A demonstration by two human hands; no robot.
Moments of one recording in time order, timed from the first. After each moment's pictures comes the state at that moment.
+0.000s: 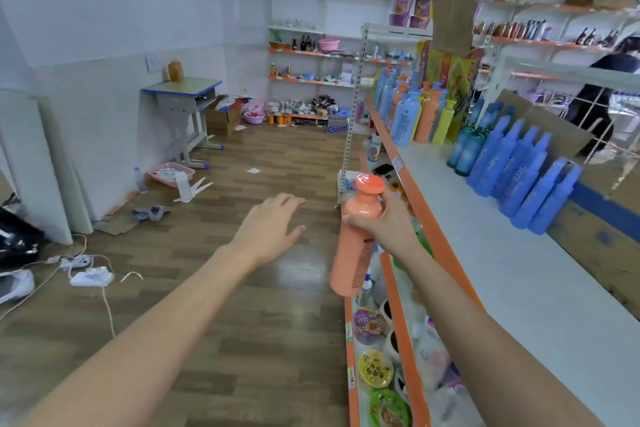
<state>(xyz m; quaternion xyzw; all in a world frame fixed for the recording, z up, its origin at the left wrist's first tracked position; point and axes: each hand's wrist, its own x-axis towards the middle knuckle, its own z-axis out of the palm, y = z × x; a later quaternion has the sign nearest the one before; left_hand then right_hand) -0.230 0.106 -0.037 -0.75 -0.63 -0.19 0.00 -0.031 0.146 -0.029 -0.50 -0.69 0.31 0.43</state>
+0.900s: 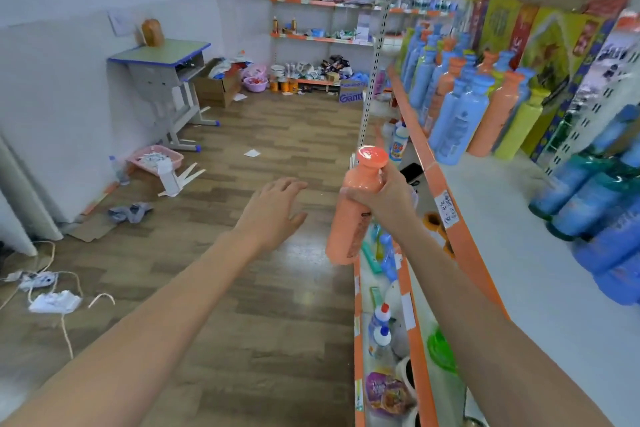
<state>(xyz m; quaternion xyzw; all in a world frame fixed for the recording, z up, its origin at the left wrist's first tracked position) -0.278 0.517 -0.073 -0.73 -0.66 -0.17 -0.04 -0.086 0.561 -0.052 -0.49 -0.66 0.34 0.45</state>
